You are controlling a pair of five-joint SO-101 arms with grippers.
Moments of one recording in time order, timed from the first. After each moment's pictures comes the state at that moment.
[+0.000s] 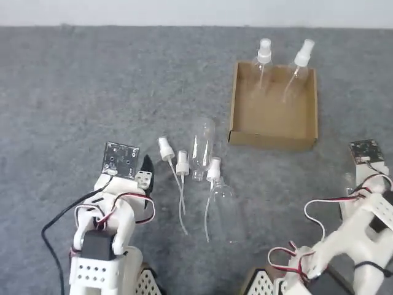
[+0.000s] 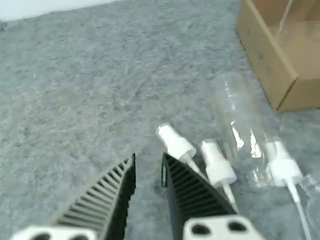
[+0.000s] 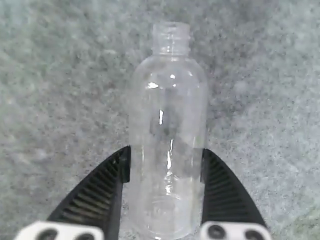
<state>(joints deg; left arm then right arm) 0.7 -92.6 85.9 56.0 -1.2 44.9 -26.7 56.2 52.3 51.2</state>
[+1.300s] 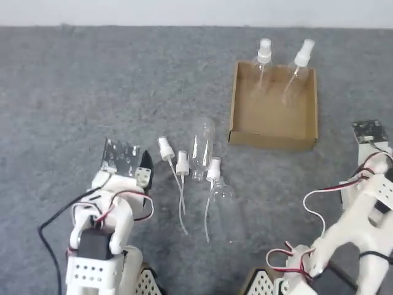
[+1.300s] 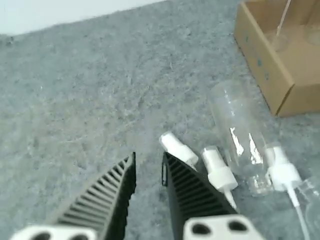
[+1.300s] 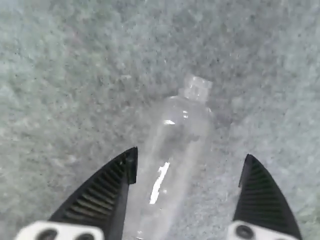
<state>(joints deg) 0.8 -89.1 80.7 56.0 -3.0 38.2 -25.2 42.6 65.8 43.3</state>
